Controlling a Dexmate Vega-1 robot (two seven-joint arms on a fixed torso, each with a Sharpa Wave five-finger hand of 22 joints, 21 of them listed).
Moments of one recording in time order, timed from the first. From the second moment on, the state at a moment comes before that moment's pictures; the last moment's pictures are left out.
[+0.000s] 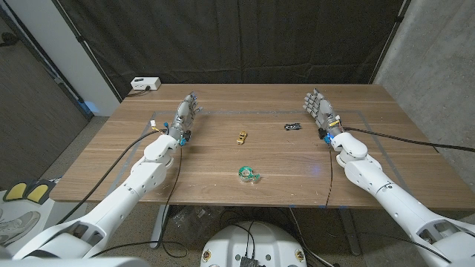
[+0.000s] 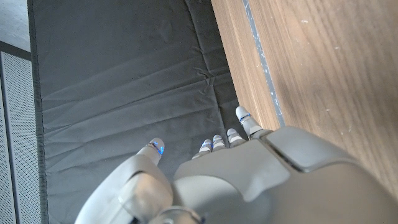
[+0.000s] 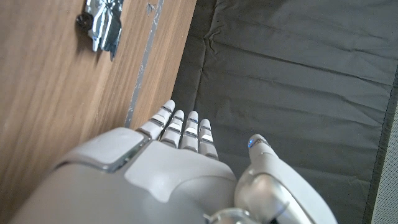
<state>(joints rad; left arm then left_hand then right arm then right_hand) 0.83 0.51 0.37 -1.29 -0.65 -0.29 -0.03 0.13 0.12 0.36 0.16 0.32 -0.17 -0.01 0.19 0.17 -0.17 -0.05 0.20 0.17 -0.17 -0.03 0.19 0.18 -0.17 -0.03 0.71 0.18 -0.83 -0.51 -0.37 -1.29 0.65 0.29 0.03 0.17 0.12 0.37 0.01 0.17 0.12 0.05 0.18 0.17 0.14 0.06 0.20 0.18 0.08 0.05 0.18 0.17 0.13 -0.01 0.31 0.18</state>
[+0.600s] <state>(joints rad) 0.81 0.55 0.40 -1.33 -0.49 -0.34 0.03 0.32 0.11 0.42 0.01 0.23 -0.08 -0.09 0.22 0.18 -0.02 -0.02 0.24 0.18 -0.03 0.02 0.22 0.18 -0.17 0.11 0.70 0.18 -0.85 -0.51 -0.37 -1.33 0.64 0.27 0.01 0.17 0.12 0.37 0.01 0.17 0.14 0.03 0.19 0.17 0.14 0.06 0.20 0.18 0.10 0.08 0.19 0.17 0.13 0.03 0.31 0.18</state>
